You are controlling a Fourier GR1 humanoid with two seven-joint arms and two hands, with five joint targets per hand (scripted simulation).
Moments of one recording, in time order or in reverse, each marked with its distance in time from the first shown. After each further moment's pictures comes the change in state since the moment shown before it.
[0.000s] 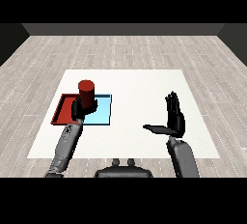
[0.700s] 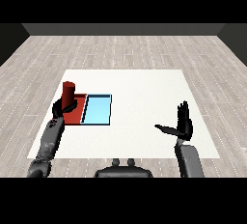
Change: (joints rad) left arm -0.167 0.196 0.240 0.651 -0.021 -0.058 -0.109; right arm 0.103 -0.034 -0.172 0.201 -0.055 0.026 -0.111
